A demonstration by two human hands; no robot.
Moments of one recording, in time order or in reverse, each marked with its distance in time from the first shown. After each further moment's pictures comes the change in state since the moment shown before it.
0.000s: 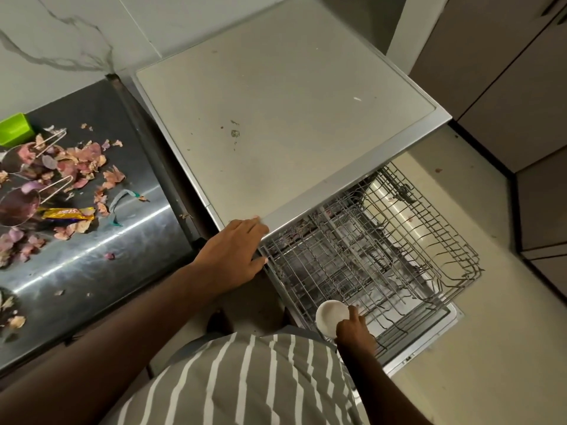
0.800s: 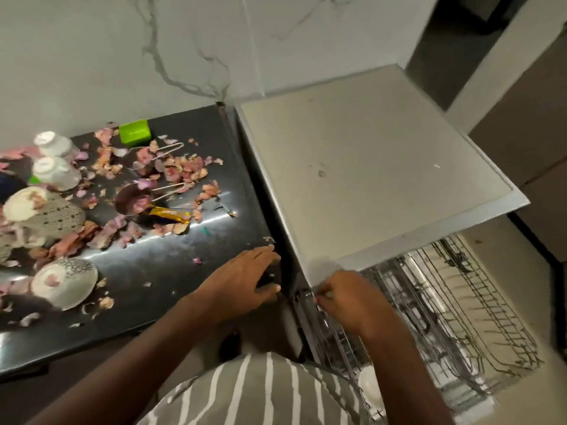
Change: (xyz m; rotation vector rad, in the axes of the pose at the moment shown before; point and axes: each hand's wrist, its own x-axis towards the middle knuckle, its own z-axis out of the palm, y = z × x) left_hand -0.081 -0.109 -0.020 -0.256 0.064 -0.123; right_hand -0.040 -0.196 -0.253 0.007 0.076 -0.464
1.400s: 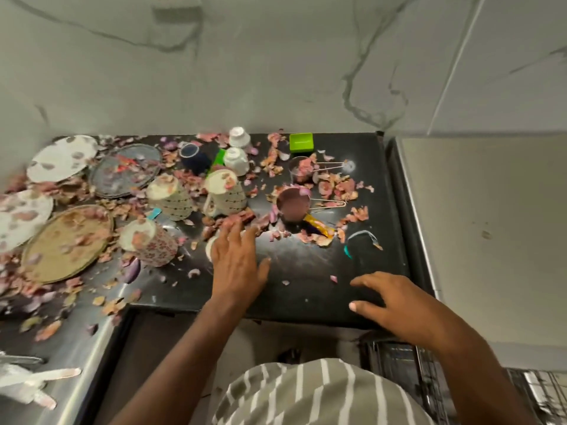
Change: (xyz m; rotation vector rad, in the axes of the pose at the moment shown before) left_hand -0.145 -0.172 -0.052 0.074 0.649 -0.759; right_hand 0.070 -0.179 -0.012 0.008 -0.153 -0.436
